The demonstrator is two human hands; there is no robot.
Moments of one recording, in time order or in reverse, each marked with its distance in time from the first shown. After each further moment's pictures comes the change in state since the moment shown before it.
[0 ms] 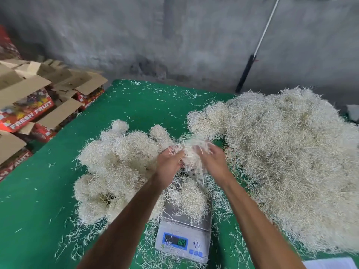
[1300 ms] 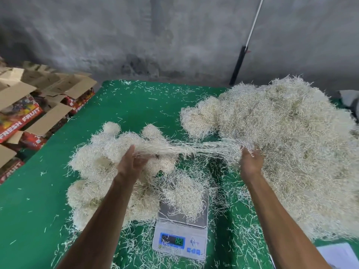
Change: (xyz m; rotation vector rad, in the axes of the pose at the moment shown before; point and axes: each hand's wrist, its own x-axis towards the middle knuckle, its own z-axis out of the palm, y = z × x) left_hand 0.061 -0.048 -0.076 -0.068 0.275 -0.116; right_hand 0.018 0.051 -0.099 0.343 0.668 0.354
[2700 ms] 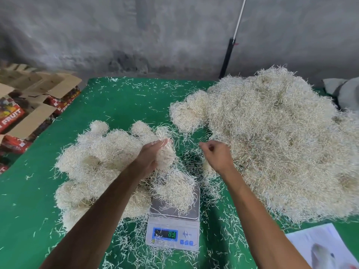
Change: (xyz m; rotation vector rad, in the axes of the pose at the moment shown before) left_hand -0.050 0.036 0.075 -0.014 -0.593 -0.074; right_hand -0.039 0.002 0.017 -0.796 -0.386 -0.539
